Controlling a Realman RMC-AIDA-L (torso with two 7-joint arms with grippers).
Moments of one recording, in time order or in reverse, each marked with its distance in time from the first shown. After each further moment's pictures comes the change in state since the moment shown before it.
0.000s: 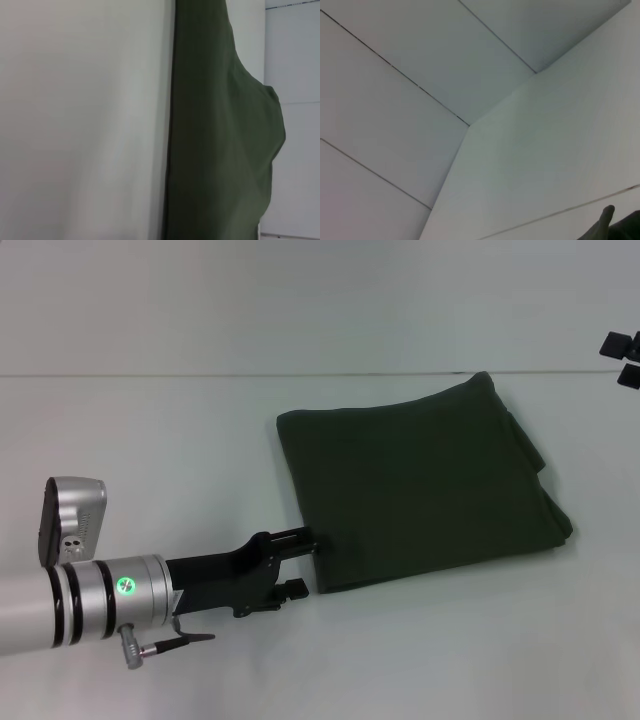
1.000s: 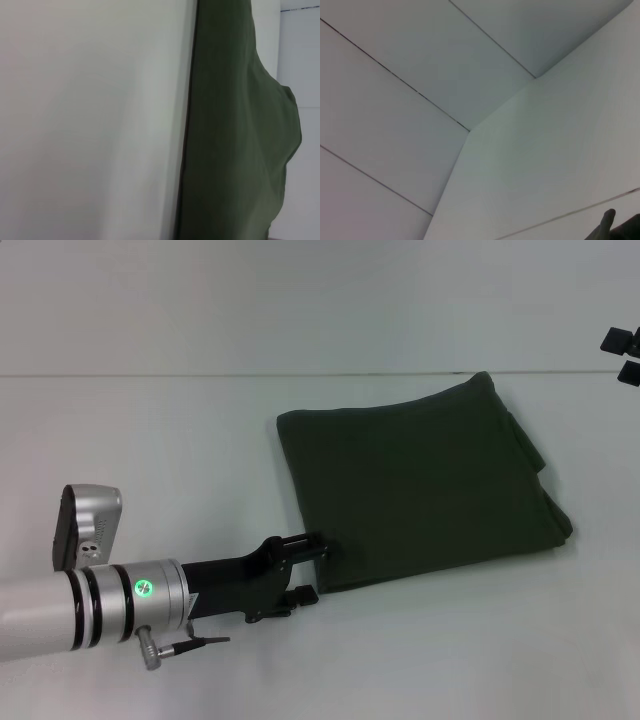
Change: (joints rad) left arm -0.036 -0.002 -0.006 -0.074 -0.004 -0.054 -0.005; right arm 0.003 0.006 0.016 0.009 0.003 0.009 0.000
